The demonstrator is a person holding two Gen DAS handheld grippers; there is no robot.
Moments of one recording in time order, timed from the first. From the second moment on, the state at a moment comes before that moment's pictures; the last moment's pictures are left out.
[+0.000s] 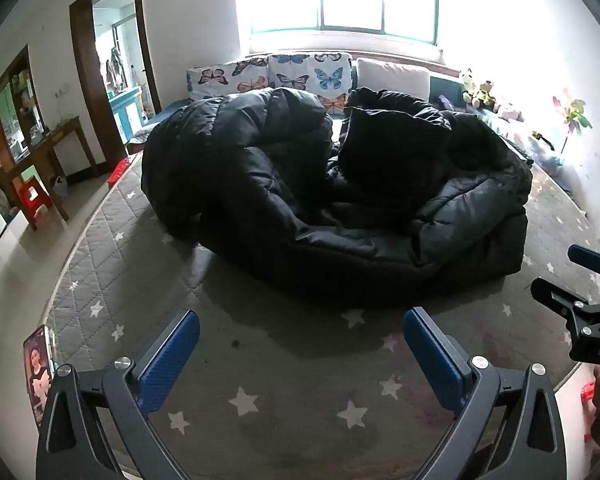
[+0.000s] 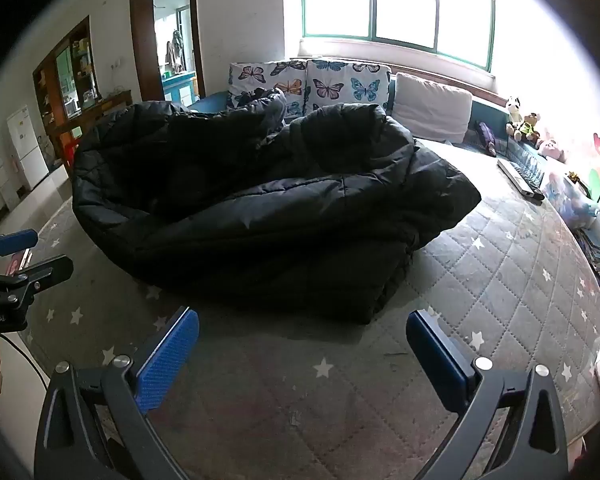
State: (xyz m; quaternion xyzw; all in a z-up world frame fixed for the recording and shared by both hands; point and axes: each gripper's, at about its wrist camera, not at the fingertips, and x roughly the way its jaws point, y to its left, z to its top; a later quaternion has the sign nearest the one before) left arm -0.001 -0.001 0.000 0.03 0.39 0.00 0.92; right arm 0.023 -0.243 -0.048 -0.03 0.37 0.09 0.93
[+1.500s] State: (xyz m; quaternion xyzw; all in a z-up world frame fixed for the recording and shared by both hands) left arm 0.008 -0.004 -0.001 0.03 0.40 -0.03 0.92; right arm 0.032 -0.240 -0.045 -0.04 0.36 0.09 0.93
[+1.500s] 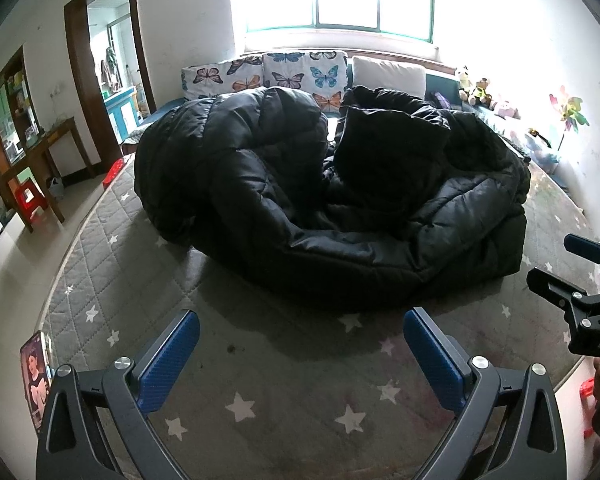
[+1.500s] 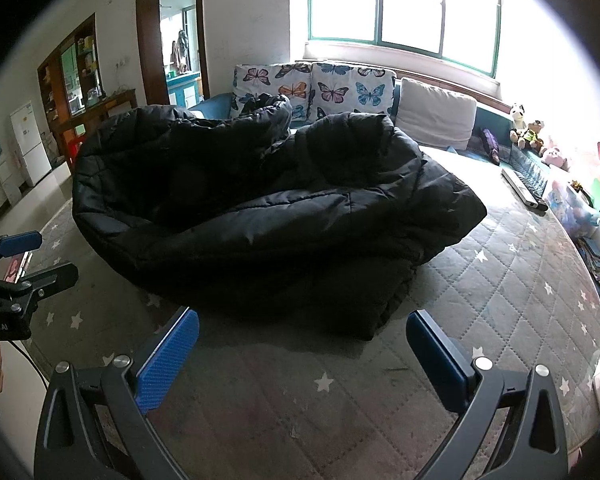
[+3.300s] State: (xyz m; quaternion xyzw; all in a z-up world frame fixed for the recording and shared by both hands) left arm 0.027 0.013 0.023 0.04 0.38 -0.03 0.92; right arm 0.050 -0.223 -0.025 -0.09 0.33 0.11 0.93
